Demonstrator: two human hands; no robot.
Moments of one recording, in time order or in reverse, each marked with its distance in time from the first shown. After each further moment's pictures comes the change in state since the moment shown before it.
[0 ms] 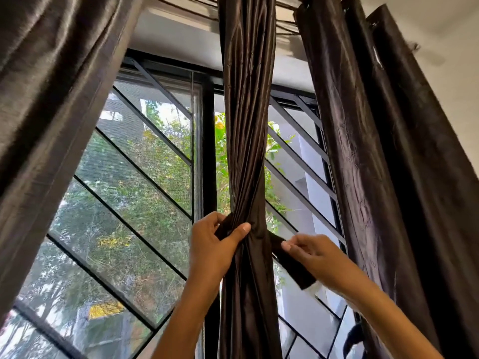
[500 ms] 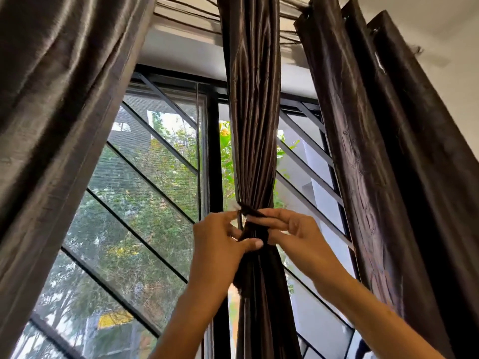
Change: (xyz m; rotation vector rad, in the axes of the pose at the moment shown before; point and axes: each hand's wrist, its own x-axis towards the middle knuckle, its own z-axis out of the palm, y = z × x) left_hand 0.003 0.030 -0.010 0.439 -0.062 0.195; right_hand 0.017 -0.047 0.020 0.447 0.059 -0.120
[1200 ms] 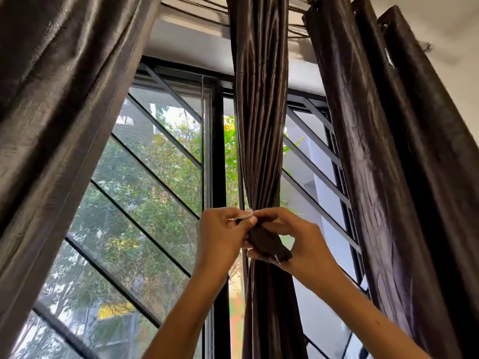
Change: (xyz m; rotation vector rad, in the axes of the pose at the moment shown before) left_hand 0.006 -0.003 0.005 -0.446 0.002 -0.166; right_hand 0.002 0.027 0.002 -0.292 0.013 -0.407
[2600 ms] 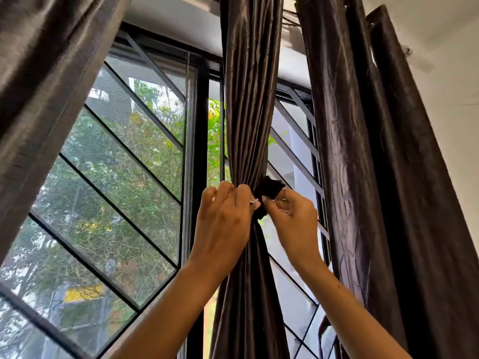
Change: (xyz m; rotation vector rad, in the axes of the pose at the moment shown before) left_hand -0.004 -0.019 0.022 0.994 0.261 0.931; right_hand 0.004 0.000 -0.003 -0.106 0.402 0.289
